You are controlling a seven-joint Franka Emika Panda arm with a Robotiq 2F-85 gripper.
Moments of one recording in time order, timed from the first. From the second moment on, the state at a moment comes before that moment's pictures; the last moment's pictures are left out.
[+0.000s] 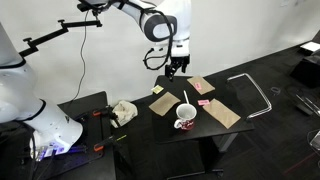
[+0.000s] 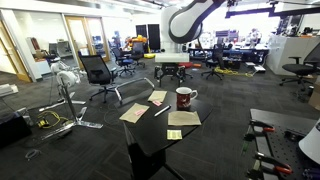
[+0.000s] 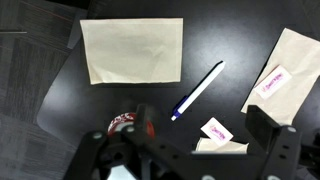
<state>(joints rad) 0.00 0.27 -0.05 -2.00 0.04 2.31 1.11</state>
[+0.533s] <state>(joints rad) 0.00 0.32 -0.06 -1.98 0.05 2.34 1.13</state>
